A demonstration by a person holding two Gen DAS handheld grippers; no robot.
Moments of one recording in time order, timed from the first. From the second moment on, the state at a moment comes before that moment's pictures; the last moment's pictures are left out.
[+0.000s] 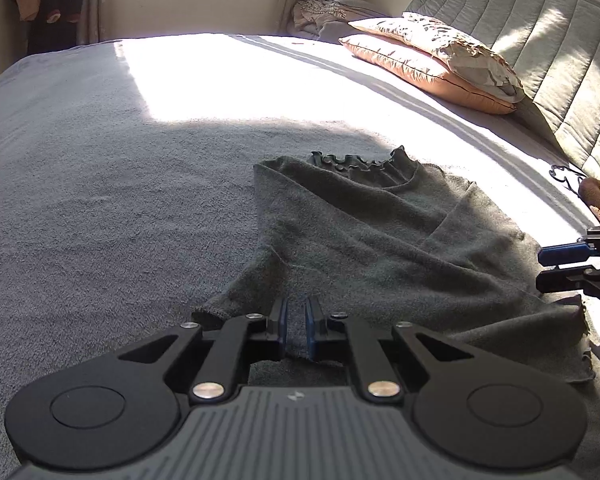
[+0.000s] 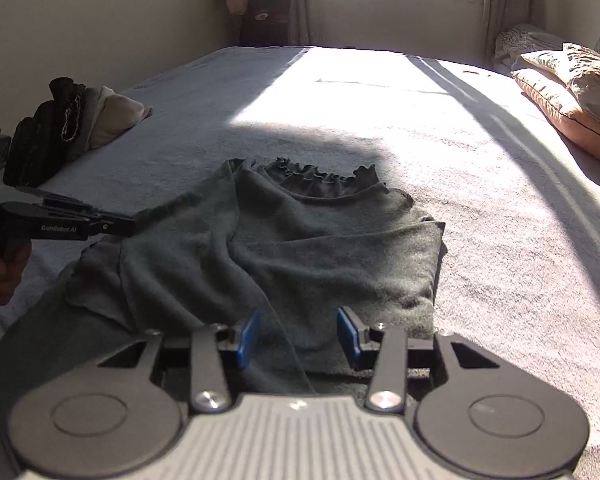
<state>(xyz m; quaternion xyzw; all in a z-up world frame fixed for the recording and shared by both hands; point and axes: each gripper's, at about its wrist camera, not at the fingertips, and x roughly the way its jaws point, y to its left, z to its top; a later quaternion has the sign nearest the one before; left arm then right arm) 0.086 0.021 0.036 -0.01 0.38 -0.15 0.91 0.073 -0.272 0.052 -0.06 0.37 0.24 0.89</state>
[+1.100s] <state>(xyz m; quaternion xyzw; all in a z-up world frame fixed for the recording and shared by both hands) 0.077 0.044 0.054 -0.05 0.36 -0.11 0.92 0.063 -0.280 0.053 -0.09 0.40 0.16 0.90</state>
